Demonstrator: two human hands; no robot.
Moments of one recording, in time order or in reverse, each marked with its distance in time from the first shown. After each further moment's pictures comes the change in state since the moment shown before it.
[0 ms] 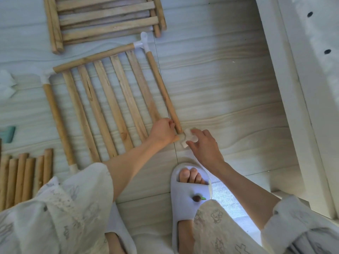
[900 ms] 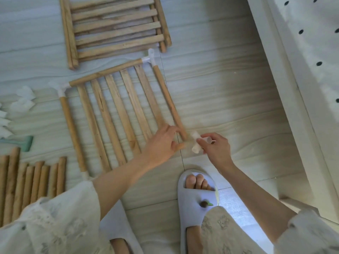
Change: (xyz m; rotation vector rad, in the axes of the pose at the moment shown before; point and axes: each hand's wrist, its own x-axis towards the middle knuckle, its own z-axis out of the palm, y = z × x) left_hand -0.028 -0.021 -0.024 0.300 0.002 0.408; right_hand 0.001 -0.018 -0.021 0.560 0.162 0.283
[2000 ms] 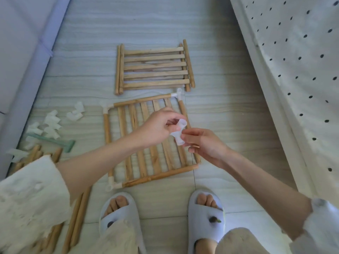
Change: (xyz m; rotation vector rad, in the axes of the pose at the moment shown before) left_hand -0.054 0.023 -0.152 -0.352 0.240 0.148; right_hand -0.069 -0.149 0.007 0.286 -0.683 -0.093
